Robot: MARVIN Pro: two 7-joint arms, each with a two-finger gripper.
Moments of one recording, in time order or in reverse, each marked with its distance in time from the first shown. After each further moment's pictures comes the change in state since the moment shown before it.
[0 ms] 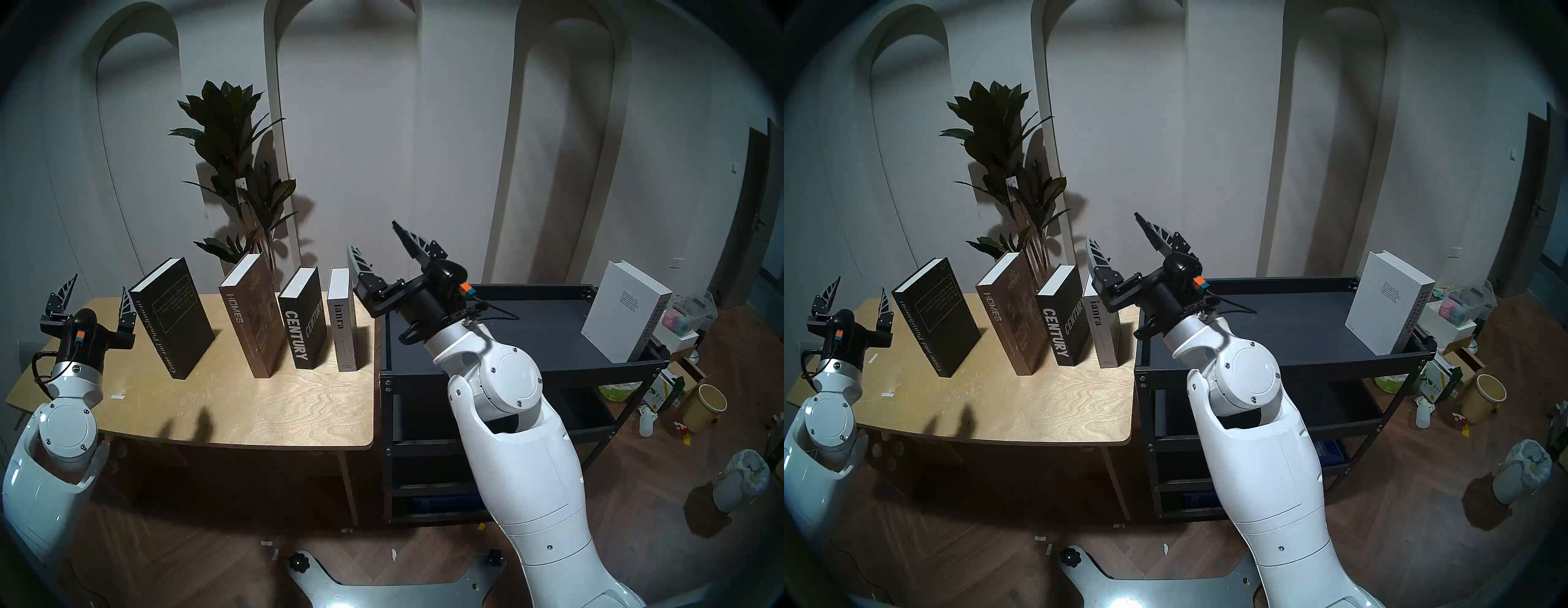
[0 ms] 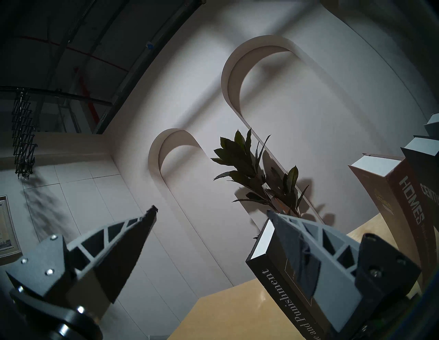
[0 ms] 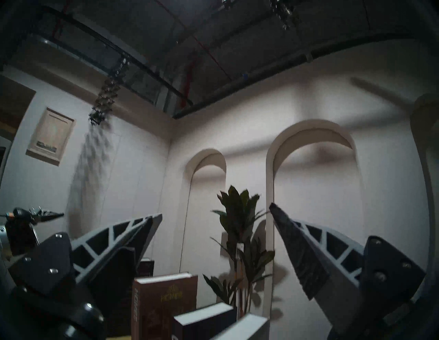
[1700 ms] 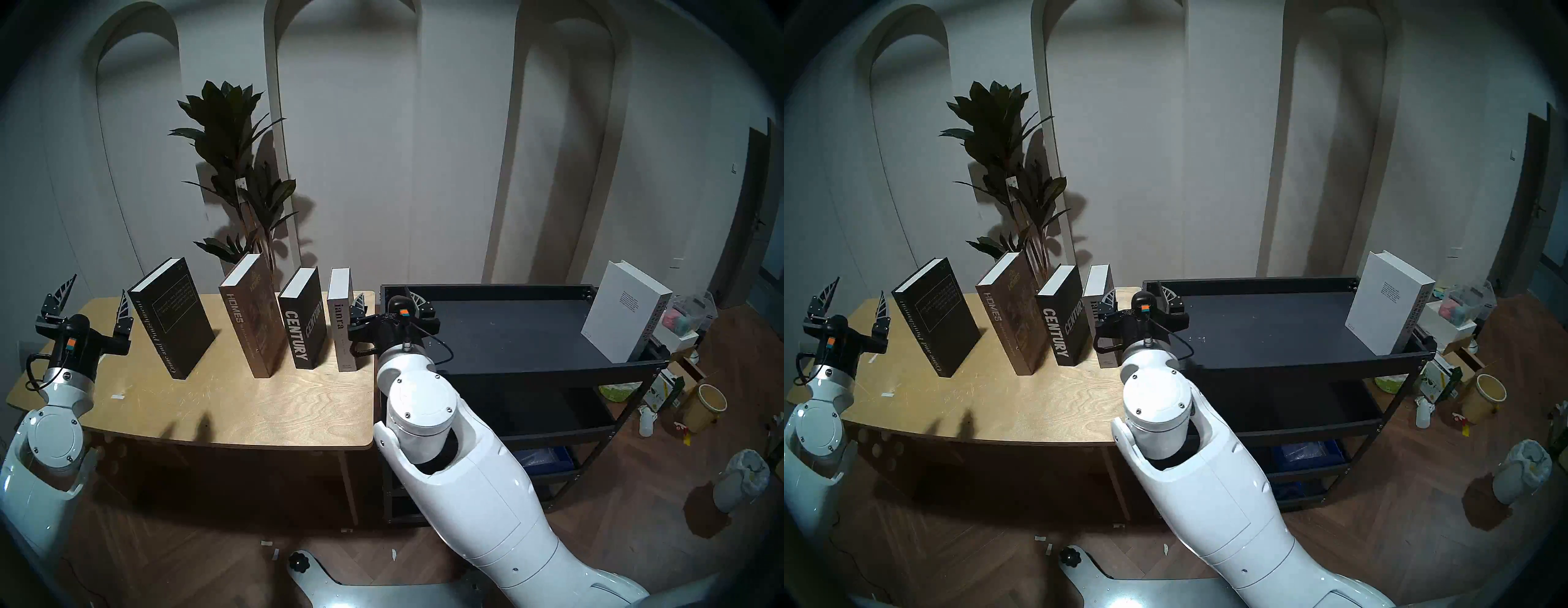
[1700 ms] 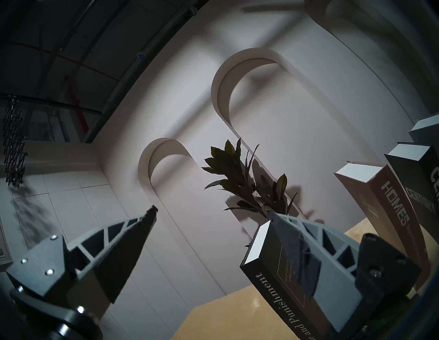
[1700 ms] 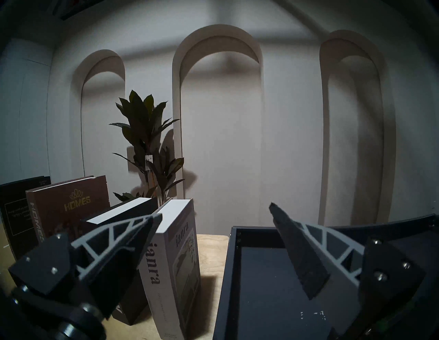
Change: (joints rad) left arm 0.067 -0.013 -0.066 -0.015 -0.008 -0.078 -0.074; right arm 0.064 0.030 -0.351 0.082 0.010 0.297 -0.879
